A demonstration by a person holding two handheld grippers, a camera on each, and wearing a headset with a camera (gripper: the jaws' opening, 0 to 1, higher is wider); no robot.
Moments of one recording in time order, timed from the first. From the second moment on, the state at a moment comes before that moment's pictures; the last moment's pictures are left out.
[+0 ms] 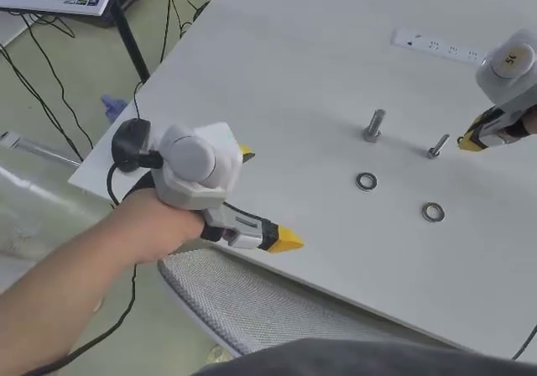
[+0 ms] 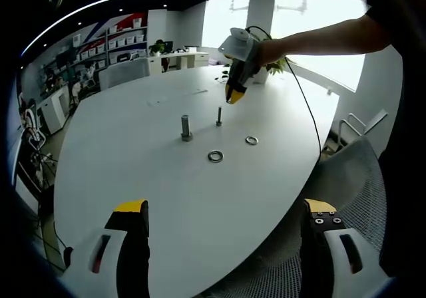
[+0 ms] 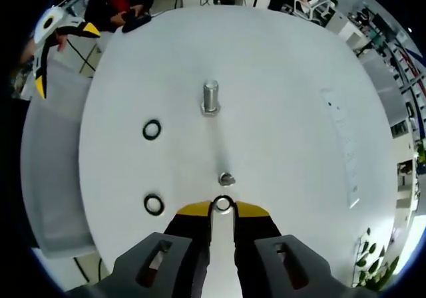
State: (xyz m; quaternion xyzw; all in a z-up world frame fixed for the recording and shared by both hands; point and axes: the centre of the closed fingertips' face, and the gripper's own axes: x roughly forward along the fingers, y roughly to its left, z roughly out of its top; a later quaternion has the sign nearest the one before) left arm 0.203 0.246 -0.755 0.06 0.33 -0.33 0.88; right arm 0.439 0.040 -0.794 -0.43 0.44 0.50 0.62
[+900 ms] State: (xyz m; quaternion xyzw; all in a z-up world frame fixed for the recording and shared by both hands) left arm 0.205 0.249 -0.762 0.05 0.34 -0.33 0.88; right arm 0.442 0.057 -0.812 -0.44 0.44 0.50 0.60
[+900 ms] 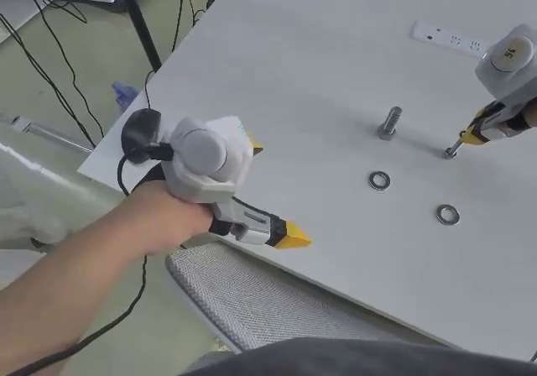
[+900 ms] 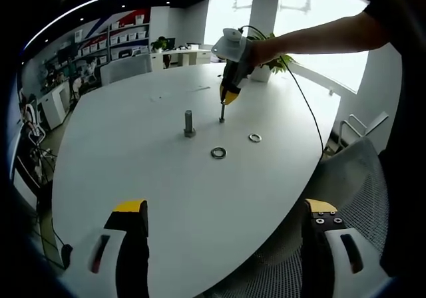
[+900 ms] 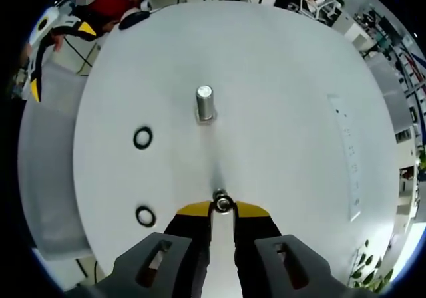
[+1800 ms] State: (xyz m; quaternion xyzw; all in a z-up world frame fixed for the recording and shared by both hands) left arm 0.205 0.249 -0.765 0.05 0.34 -0.34 0.88; right arm 0.440 0.056 -0.812 -0.44 0.45 0.50 0.60
